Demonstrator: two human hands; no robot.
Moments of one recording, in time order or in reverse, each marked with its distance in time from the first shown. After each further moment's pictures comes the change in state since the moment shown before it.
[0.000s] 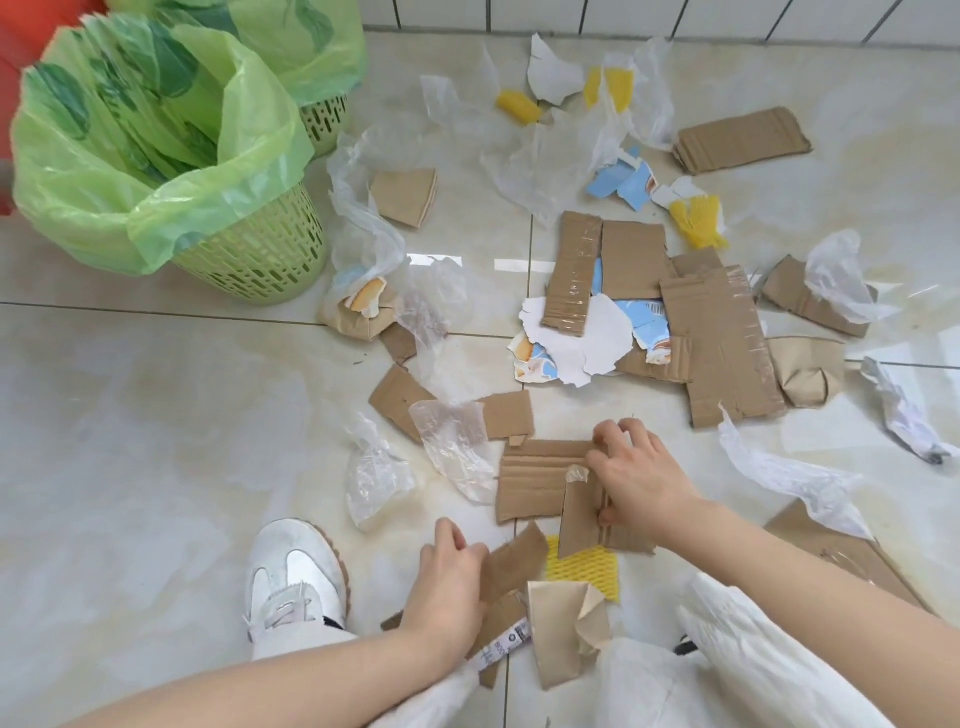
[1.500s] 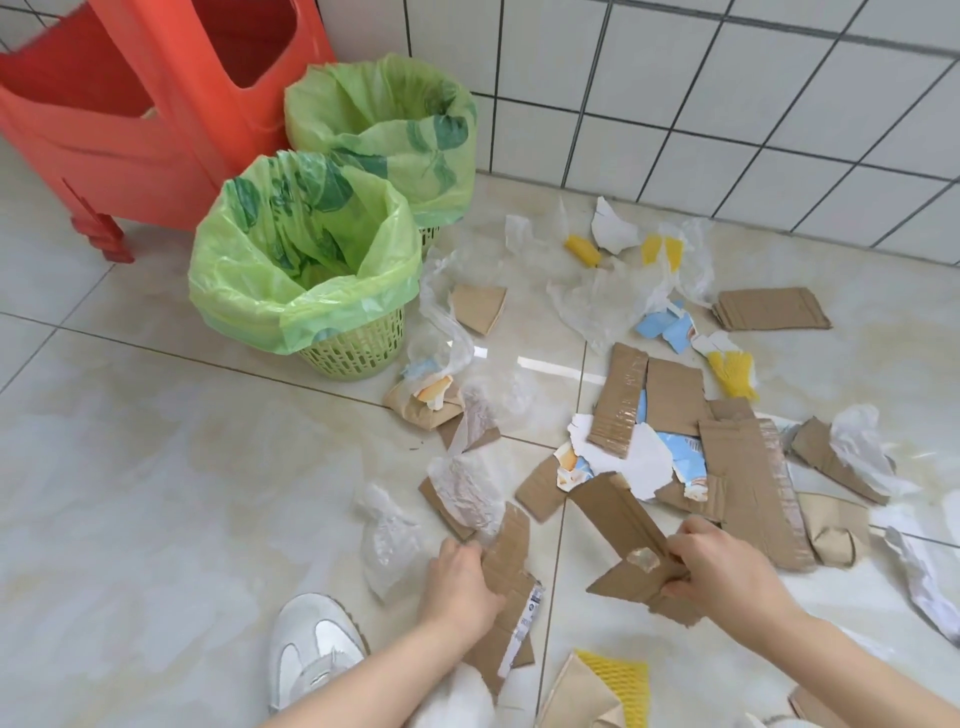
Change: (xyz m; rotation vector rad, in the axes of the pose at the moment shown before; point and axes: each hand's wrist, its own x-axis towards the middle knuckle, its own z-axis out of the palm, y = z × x) left_hand 0.061 -0.012 -0.071 -0.315 0.144 -0.189; right_hand -0.006 0.029 -0.062 0.084 0.068 0.173
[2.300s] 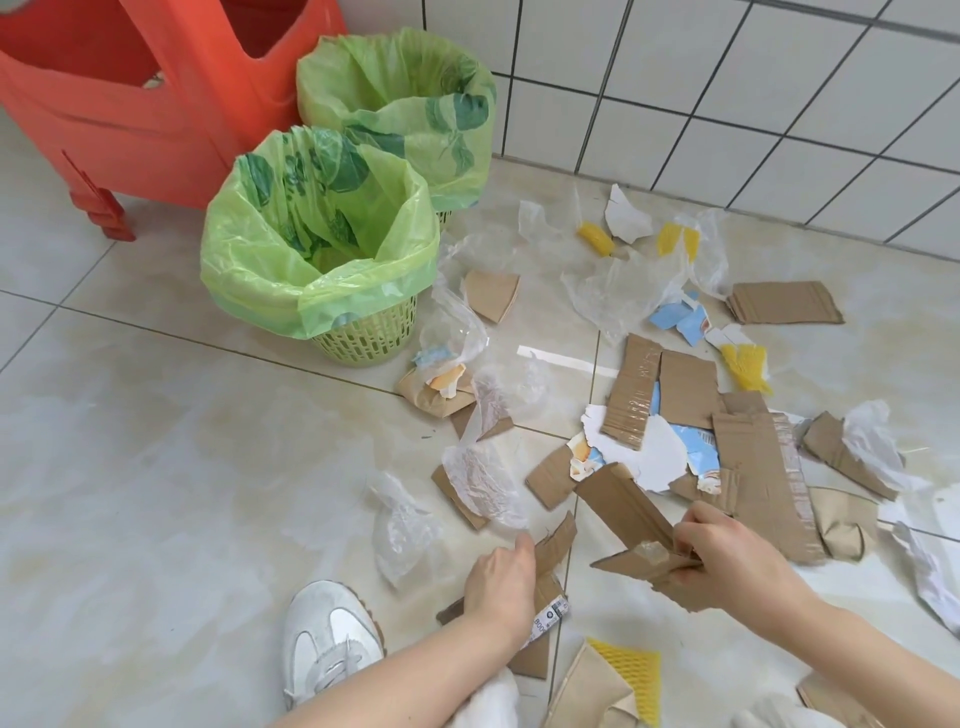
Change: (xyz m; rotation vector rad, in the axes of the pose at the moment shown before) left_hand -0.003 0.020 0.016 0.340 -0.035 0.159; right_hand -0.003 -0.007 -0.006 0.151 0.054 -0.075
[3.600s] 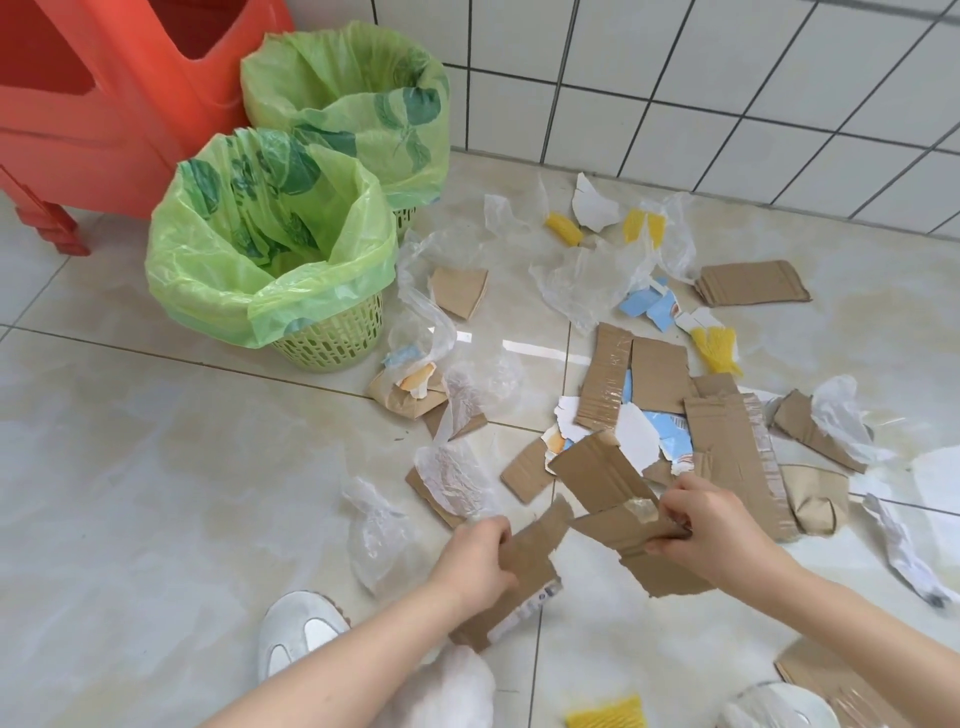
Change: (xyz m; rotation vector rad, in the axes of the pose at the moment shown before) left_hand 0.007 -0.010 -0.032 -0.349 -0.071 0.082; right_hand -0.002 -0.001 -0.022 0.314 0.110 0.010
